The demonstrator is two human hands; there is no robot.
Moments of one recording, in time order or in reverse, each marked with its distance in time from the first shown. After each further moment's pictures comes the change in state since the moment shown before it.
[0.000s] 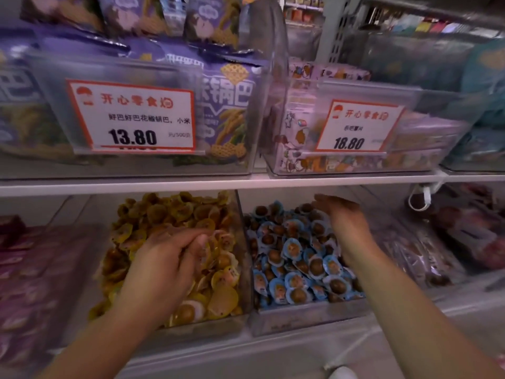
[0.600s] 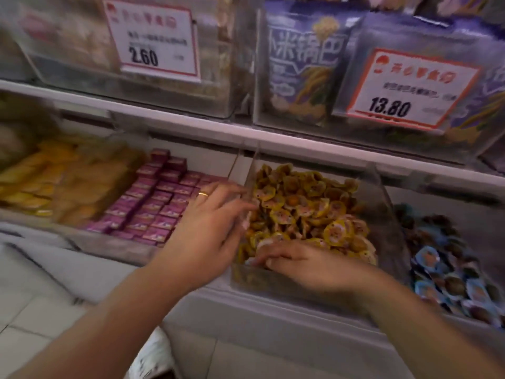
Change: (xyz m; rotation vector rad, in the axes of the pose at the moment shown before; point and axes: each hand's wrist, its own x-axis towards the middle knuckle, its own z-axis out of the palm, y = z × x) left_hand -0.068 -0.076 -0.130 0.310 -0.027 0.013; right_hand -0.175 -0.004 0.189 -0.750 -1.345 -0.477
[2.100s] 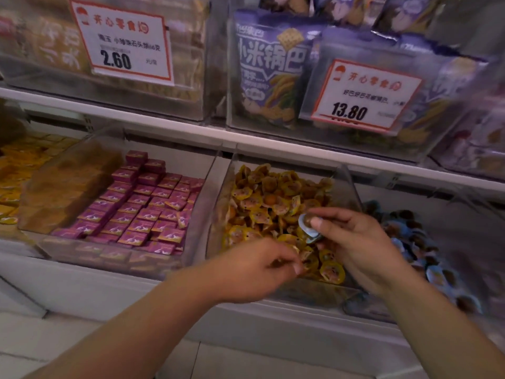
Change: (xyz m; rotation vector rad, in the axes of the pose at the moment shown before) left_hand 0.023 0.072 0.041 -0.445 -0.659 -0.034; right_hand -0.060 0.045 -0.031 0.834 0.731 0.002
